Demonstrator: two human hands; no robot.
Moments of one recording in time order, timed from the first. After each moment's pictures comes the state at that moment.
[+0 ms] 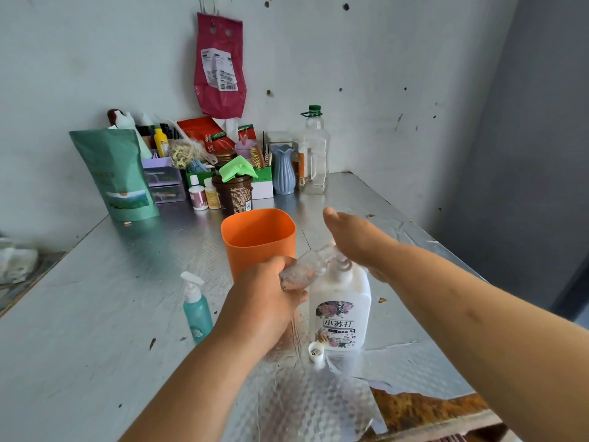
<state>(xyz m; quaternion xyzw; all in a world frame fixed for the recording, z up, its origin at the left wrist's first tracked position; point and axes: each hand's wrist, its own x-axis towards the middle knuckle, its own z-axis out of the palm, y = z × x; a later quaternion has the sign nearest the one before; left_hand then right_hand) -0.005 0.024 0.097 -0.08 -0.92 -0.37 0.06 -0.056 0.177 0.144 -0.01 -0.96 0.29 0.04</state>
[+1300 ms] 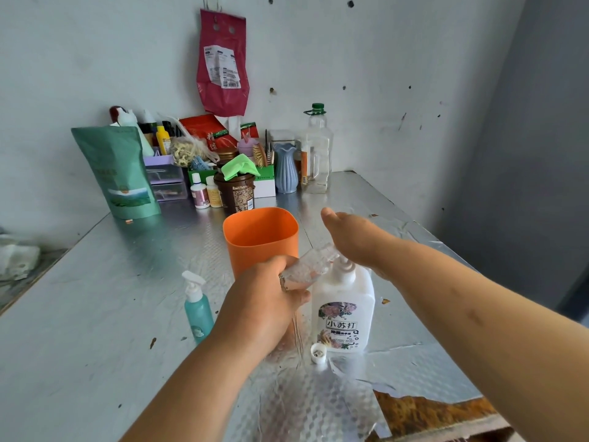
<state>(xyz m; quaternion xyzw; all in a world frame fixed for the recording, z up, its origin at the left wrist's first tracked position) -0.005 0.021 0.096 -0.08 -0.92 -0.38 0.06 -0.059 0.171 0.148 -0.01 -0.98 0.22 0.01</state>
